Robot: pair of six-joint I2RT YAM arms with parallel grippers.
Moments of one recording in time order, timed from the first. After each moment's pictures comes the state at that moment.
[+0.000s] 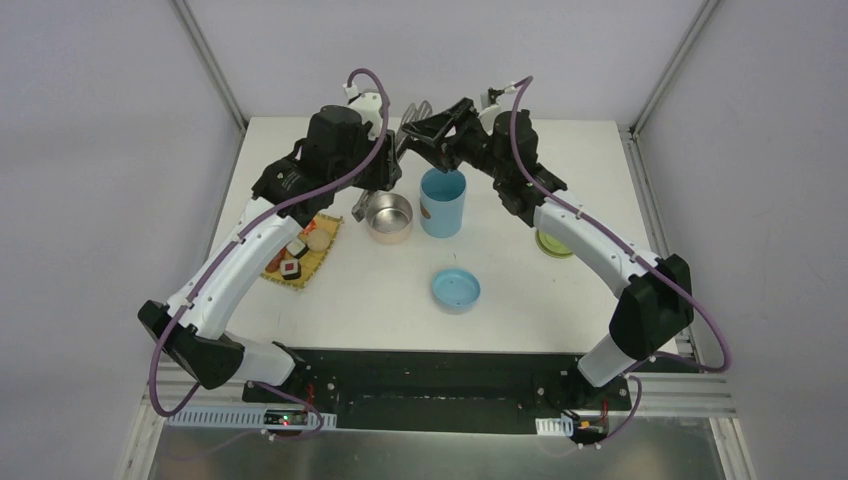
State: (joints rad) left arm -0.60 1.37 1.60 -0.71 -0.08 -0.28; right arm 0.62 1.60 1.41 0.17 -0.30 1.33
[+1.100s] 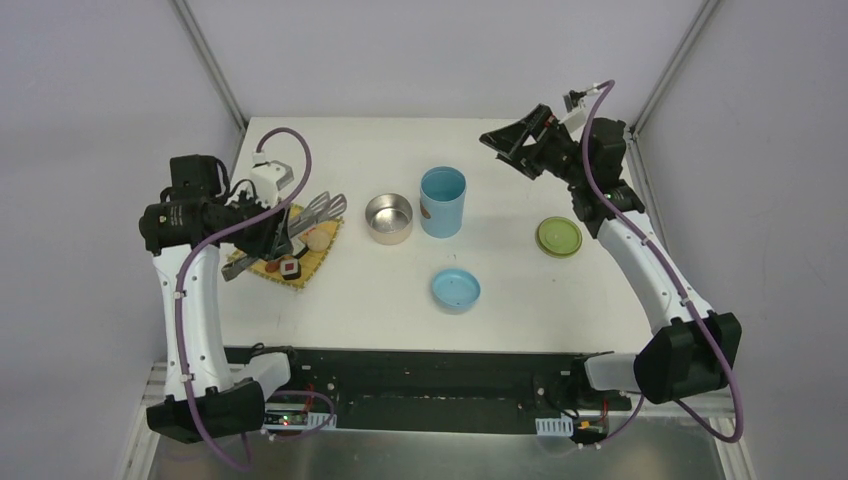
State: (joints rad) left arm 0.18 1.09 1.46 -1.35 0.49 0.51; right arm 0.25 1.33 1.21 0.01 -0.53 0.91
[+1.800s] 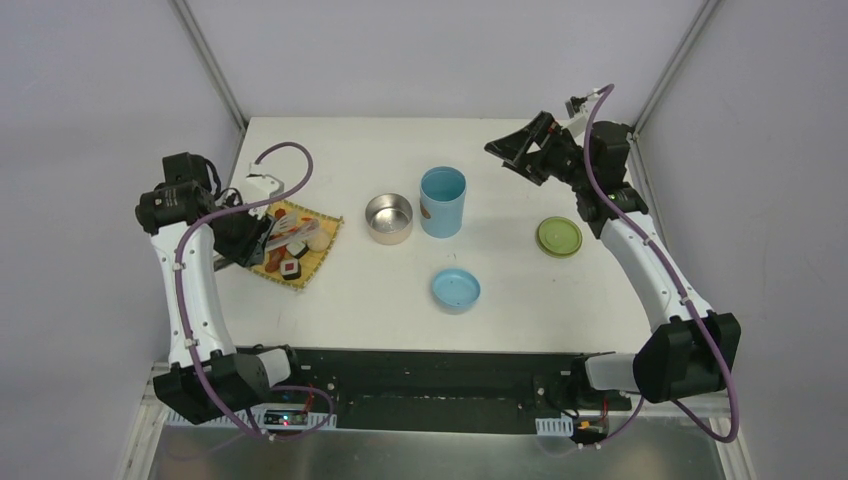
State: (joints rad) left arm 0.34 1.17 1.43 -1.44 0.31 0.82; right arm 0.21 1.33 1.18 -0.05 -0.59 0.84
